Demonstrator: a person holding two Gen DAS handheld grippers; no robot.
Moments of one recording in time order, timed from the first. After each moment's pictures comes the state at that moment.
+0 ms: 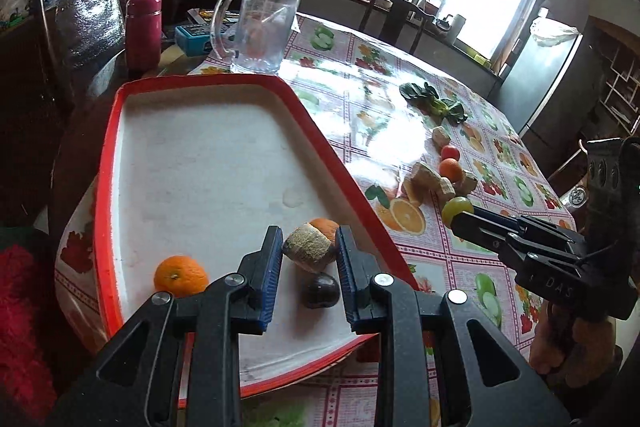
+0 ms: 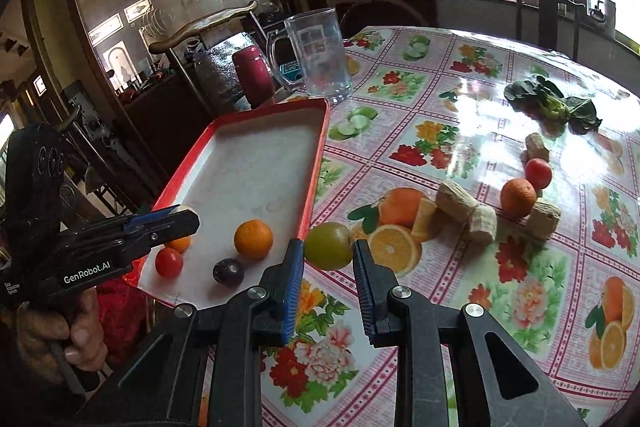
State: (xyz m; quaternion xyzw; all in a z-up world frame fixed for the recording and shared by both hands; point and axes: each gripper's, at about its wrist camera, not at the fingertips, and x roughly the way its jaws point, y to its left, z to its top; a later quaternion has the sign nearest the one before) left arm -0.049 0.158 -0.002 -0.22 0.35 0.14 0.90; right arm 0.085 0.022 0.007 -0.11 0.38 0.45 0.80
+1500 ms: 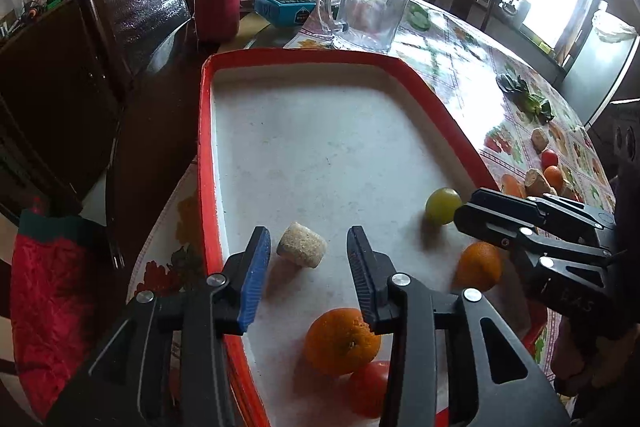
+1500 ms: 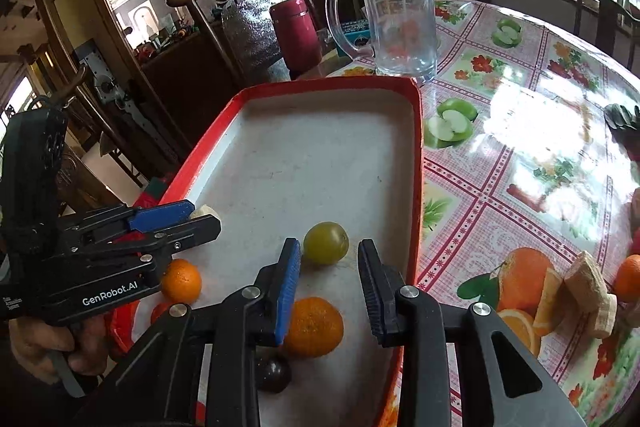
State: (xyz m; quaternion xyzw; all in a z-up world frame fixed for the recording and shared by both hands) left arm -0.046 0.234 -0.036 -0.21 0.41 0.23 0.86; right arm 0.092 0.135 -0.029 -0.15 0.41 0.50 0.75
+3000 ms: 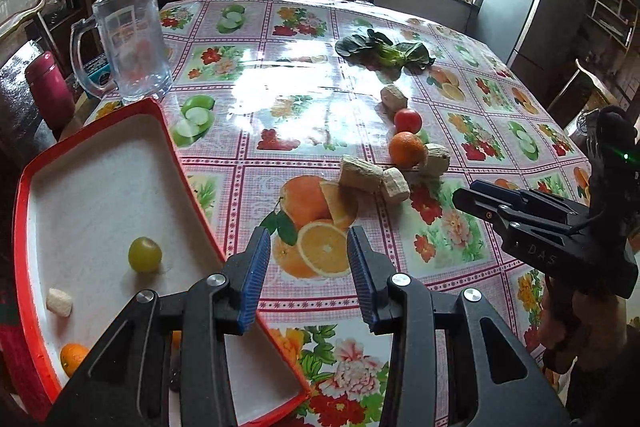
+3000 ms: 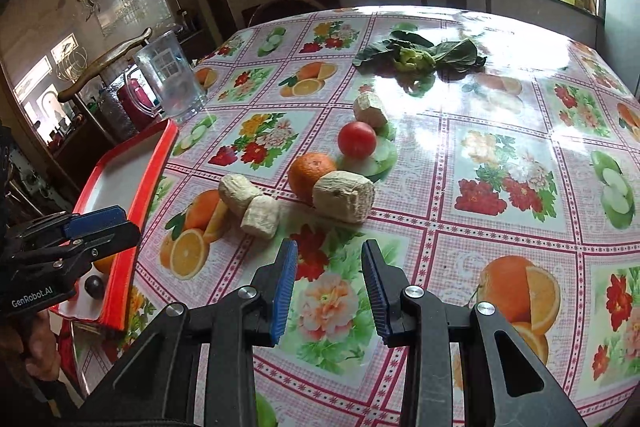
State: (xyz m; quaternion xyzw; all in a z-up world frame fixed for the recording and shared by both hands) left arm 0.072 0.083 0.001 -0.11 0.43 0.09 0.89; right arm 0.191 -0.077 -0.024 -0.06 0.42 0.32 0.85
